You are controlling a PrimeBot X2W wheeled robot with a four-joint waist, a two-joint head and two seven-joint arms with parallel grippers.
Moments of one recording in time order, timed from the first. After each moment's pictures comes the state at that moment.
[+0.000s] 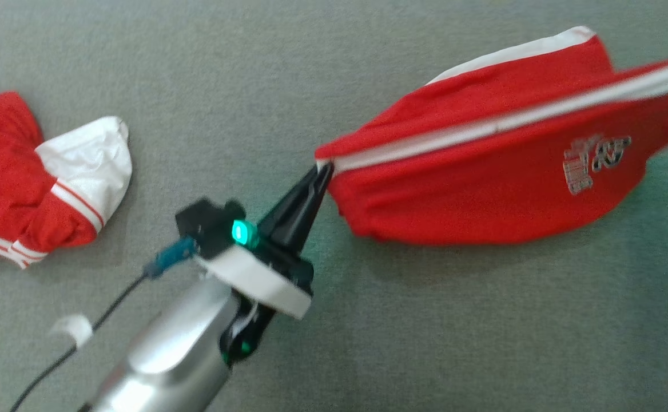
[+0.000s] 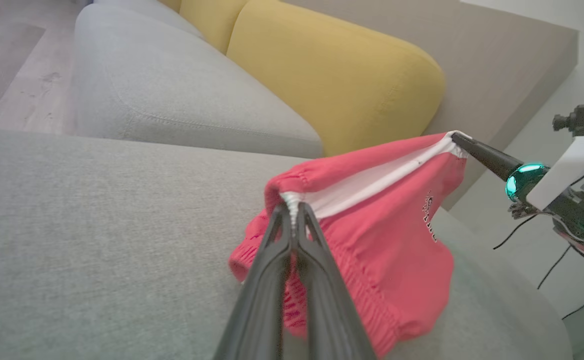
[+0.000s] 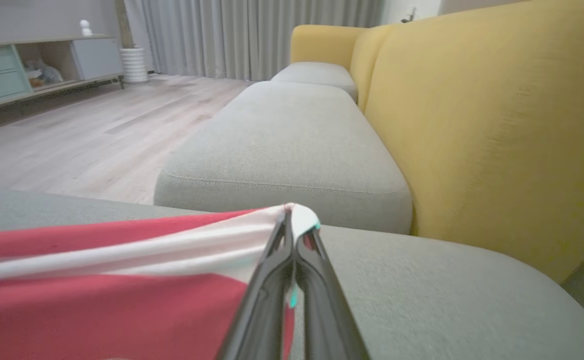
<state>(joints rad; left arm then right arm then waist) -0.51 0.25 -0.81 0.27 -0.76 -0.13 -0.25 -0.30 -0.40 -0.08 0.09 0.30 0.12 0.00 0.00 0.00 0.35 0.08</state>
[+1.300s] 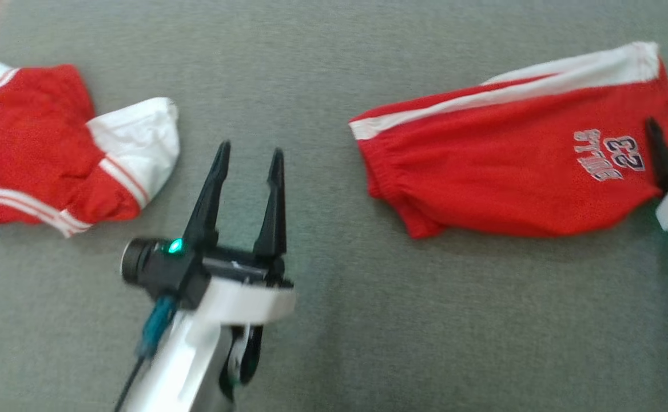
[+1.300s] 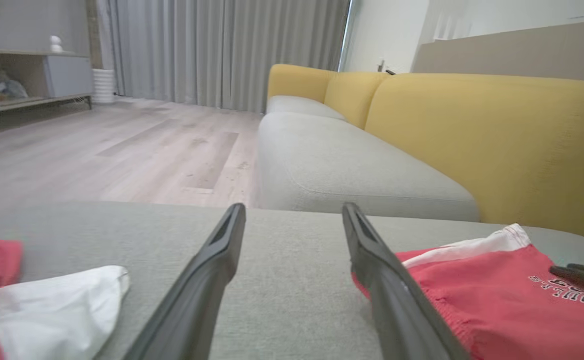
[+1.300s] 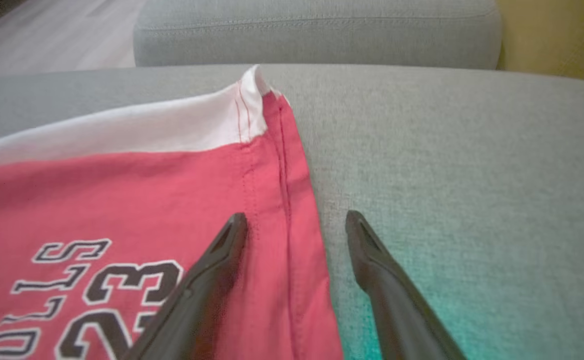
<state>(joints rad) -0.29 0.10 -0.47 0.07 -0.35 0.14 -0.26 -0.57 -0.54 0.28 0.71 0.58 0.12 0.05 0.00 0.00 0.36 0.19</state>
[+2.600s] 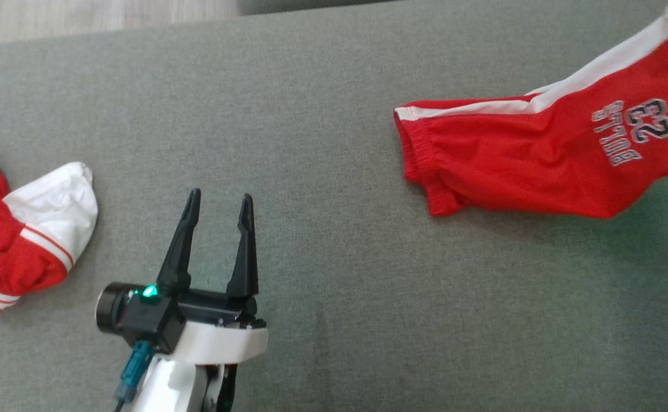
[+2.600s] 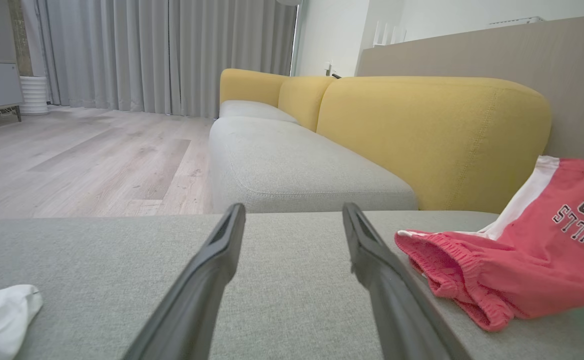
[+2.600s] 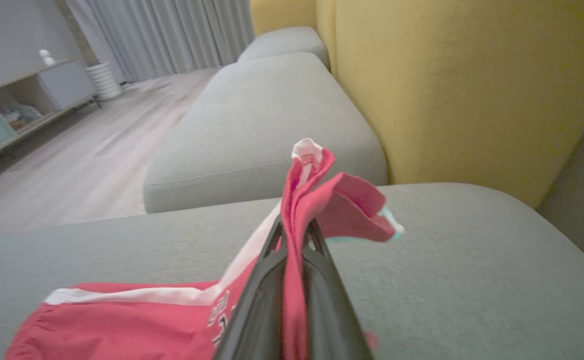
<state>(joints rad) -0.12 0.05 -0.29 0.05 -0.20 0.02 -0.26 -0.52 -0.57 0.23 0.46 0.73 0.12 0.03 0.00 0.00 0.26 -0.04</state>
